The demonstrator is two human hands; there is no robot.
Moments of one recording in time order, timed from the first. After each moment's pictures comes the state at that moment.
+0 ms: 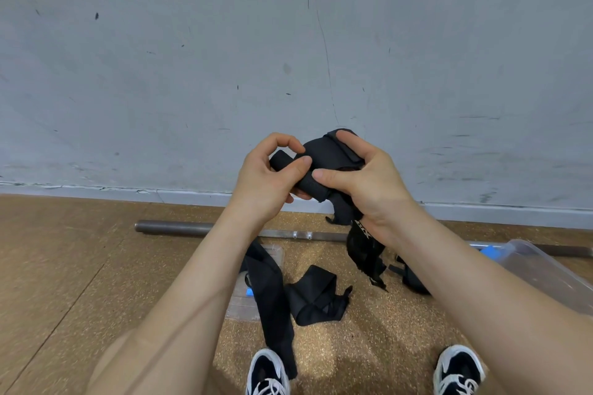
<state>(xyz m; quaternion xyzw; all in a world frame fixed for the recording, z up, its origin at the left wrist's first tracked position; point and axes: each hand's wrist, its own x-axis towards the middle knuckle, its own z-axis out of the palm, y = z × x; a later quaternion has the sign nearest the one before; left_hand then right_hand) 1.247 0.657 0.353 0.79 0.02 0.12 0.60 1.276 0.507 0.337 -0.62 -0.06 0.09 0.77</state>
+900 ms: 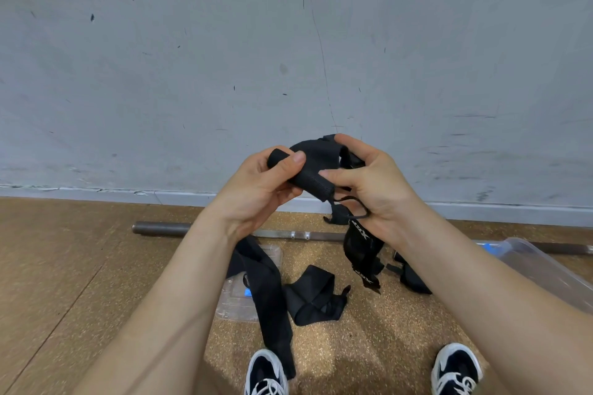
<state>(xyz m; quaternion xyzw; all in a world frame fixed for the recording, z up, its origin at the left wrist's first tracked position) 1.249 0.667 0.351 0.66 -0.03 -0.05 0.75 1.275 0.497 0.343 -0.53 -0.03 0.17 0.83</state>
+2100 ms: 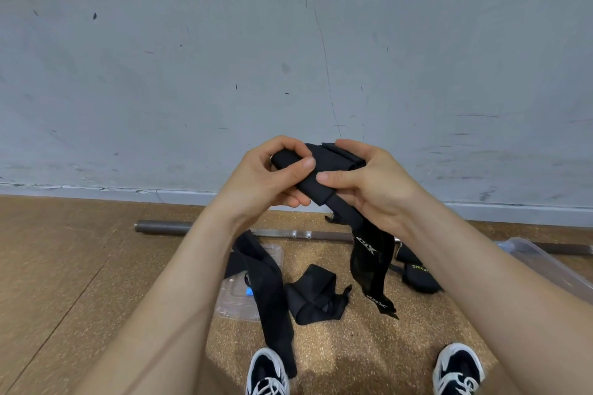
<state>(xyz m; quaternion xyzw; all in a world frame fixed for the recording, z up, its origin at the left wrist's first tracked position) 1.247 0.667 0.358 0.75 -0.04 0.00 0.66 1.280 0.494 0.345 -0.57 -0.04 0.20 0.80</state>
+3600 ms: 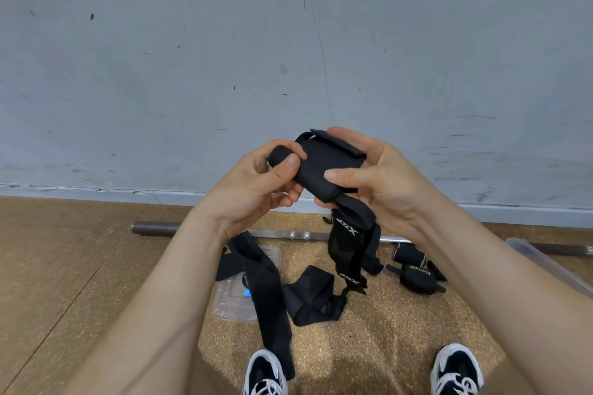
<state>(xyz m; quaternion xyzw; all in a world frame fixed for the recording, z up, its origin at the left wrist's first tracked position) 1.247 0.683 0.355 0.69 -0.12 -0.09 0.71 1.271 0.481 0.354 -0.51 -0.12 0.22 0.82</state>
